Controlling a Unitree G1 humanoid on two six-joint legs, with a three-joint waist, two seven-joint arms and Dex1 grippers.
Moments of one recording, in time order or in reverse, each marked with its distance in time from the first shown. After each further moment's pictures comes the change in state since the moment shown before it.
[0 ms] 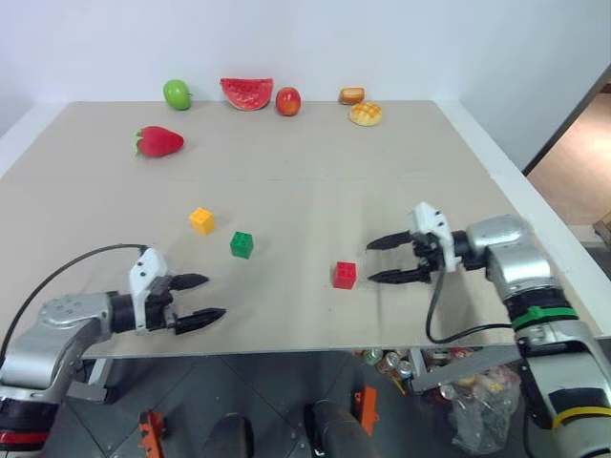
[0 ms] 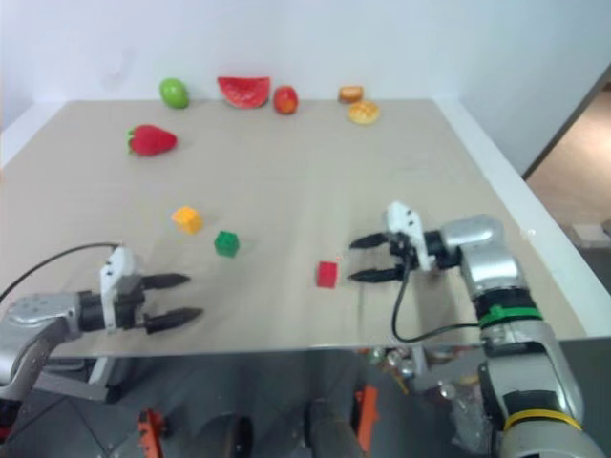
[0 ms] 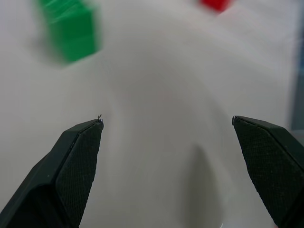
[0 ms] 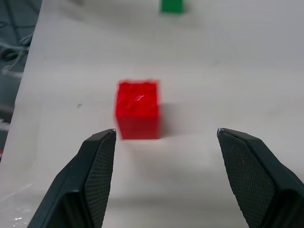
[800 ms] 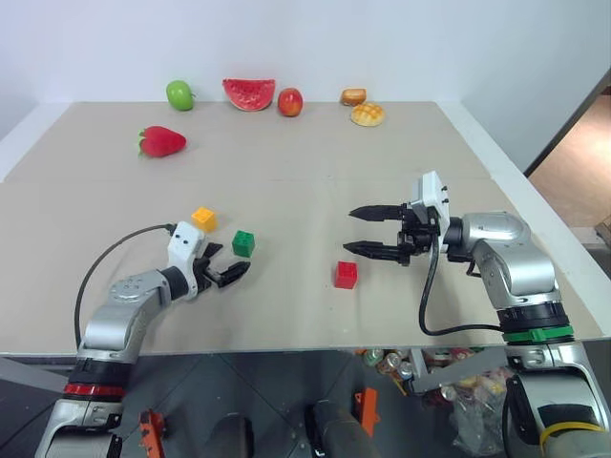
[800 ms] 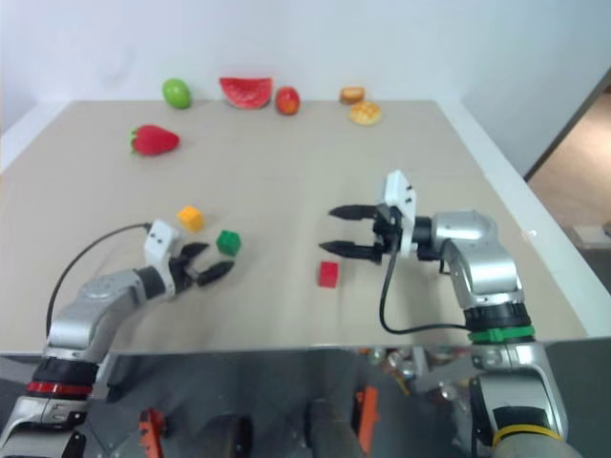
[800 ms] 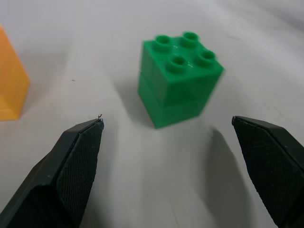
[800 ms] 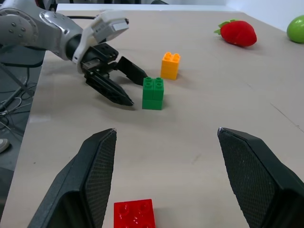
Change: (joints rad) left arm -0.291 -0.313 -0.096 0.226 0.122 0.031 0.320; right arm 0.152 0.098 -0.074 -0.406 0.126 0.242 -0.258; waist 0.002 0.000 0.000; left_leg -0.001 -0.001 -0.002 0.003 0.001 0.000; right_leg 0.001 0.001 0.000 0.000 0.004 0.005
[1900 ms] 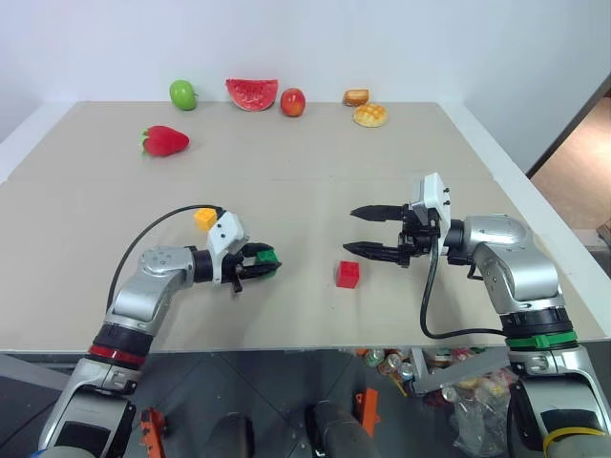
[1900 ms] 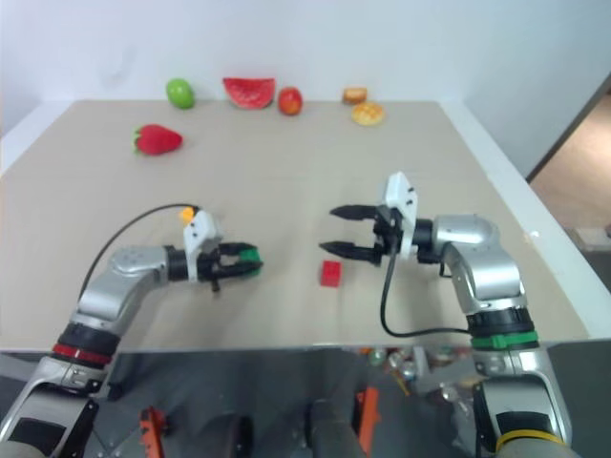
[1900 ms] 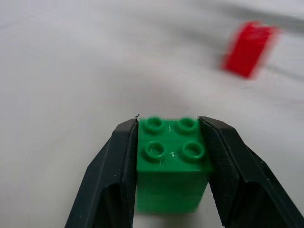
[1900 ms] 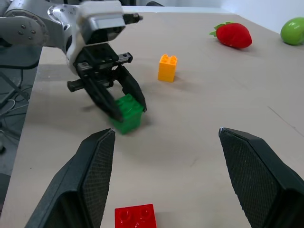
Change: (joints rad) left arm -0.182 0.045 -0.198 0.117 0.072 -0.246 -0.424; right arm 0.023 -0.022 -0.002 -0.028 0.033 0.021 -0.022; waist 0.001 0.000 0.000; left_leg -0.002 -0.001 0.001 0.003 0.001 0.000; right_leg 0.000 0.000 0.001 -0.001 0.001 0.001
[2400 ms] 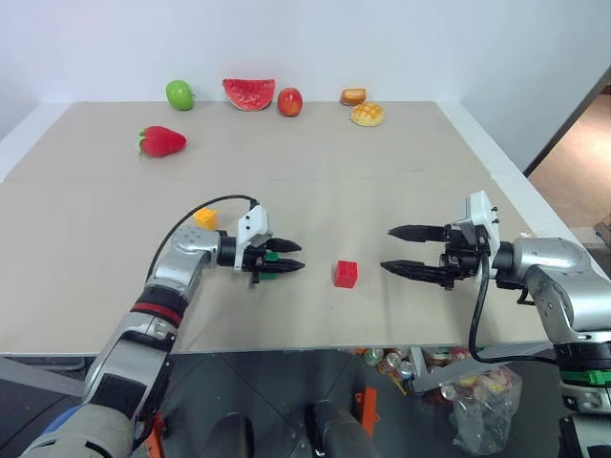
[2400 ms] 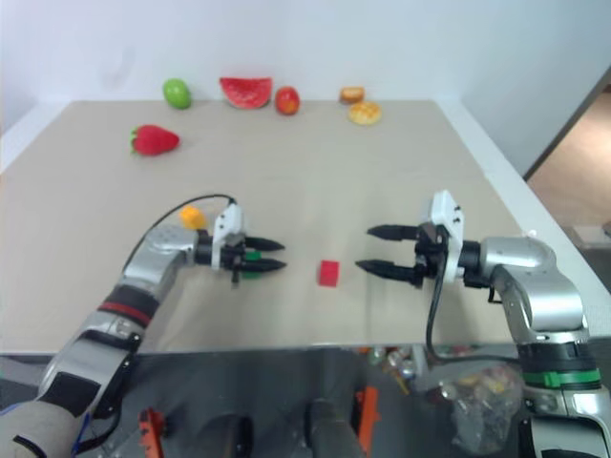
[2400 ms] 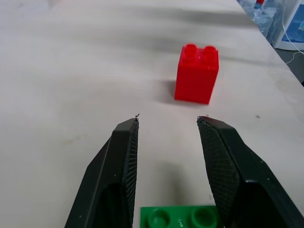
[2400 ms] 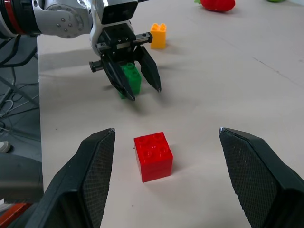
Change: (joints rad) left arm -0.264 -0.165 -0.035 0.506 0.069 -0.306 -0.222; right arm 0.208 -0.152 -0.128 -0.164 0.094 0.115 -0.013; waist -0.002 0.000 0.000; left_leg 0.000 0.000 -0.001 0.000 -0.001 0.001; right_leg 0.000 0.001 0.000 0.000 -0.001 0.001
